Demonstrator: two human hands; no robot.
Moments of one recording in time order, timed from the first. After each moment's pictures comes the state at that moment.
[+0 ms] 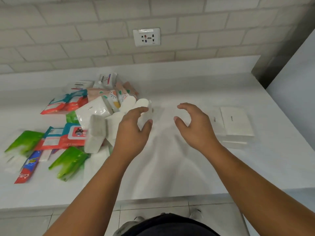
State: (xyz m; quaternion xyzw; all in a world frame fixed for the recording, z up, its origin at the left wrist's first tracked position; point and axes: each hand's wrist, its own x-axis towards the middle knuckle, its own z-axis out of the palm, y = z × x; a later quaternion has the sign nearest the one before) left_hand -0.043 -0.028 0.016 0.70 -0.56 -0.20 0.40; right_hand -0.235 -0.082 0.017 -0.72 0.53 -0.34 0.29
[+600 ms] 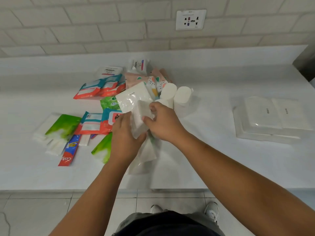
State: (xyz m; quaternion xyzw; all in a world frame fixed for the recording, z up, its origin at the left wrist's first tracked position) left_hand 0.125 0.030 -0.054 0.80 -0.51 -0.10 0.29; right_hand -0.007 -0.043 0.001 -0.75 0.49 -0.20 0.39
